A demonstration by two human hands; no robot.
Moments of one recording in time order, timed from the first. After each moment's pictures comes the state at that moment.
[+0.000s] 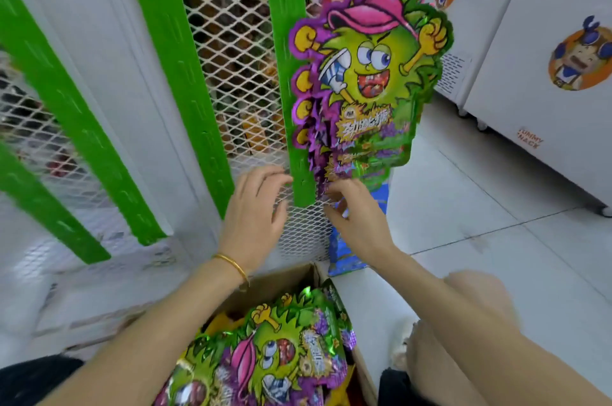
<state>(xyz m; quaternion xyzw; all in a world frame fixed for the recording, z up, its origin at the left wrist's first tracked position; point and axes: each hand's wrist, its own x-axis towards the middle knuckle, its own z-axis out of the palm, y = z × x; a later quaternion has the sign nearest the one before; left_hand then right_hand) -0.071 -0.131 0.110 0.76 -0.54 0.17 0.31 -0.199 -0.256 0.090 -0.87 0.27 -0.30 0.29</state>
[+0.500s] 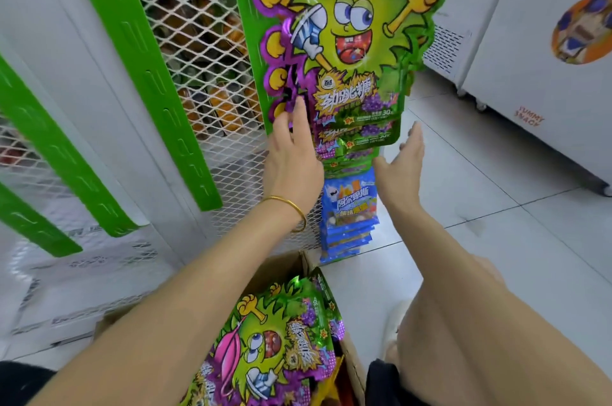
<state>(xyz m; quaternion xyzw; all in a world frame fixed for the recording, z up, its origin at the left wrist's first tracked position) -0.113 -0.221 0.117 0.82 -0.47 0.13 0.31 -0.212 -0.336 0.075 -0.68 0.45 -0.43 0.39</state>
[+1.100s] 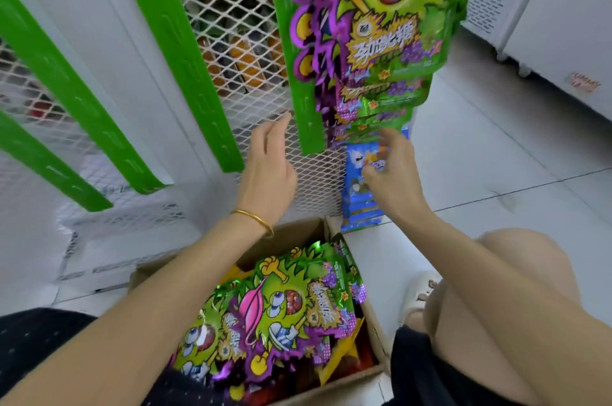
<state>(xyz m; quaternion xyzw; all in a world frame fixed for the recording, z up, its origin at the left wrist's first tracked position) -0.086 -0.157 0.071 0.79 -0.49 0.08 0.36 -0.219 -0.281 0.056 -0.78 0.36 -0.33 0.39</state>
